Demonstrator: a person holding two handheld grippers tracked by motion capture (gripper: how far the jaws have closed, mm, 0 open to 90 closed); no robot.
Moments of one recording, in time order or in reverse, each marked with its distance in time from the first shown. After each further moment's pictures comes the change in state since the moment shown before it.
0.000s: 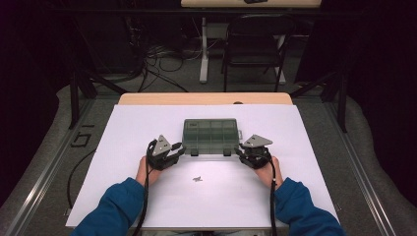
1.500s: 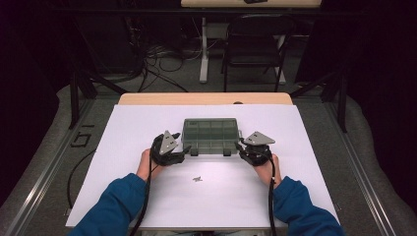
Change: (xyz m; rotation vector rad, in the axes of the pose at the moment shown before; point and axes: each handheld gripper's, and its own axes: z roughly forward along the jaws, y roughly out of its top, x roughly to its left) left arm -0.006 0.026 0.004 0.007 0.056 0.158; right arm -0.001 0.009 -0.004 -0.089 -0.046 0.028
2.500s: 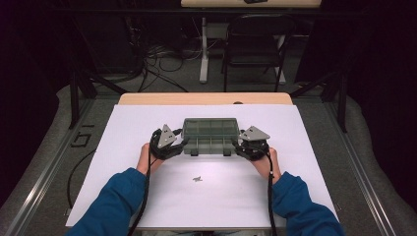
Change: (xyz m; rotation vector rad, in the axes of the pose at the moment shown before) left arm 0.015 0.007 0.003 -0.038 0.010 -0.017; right arm 0.001 0.021 0.005 -0.007 -0.044 -0.106
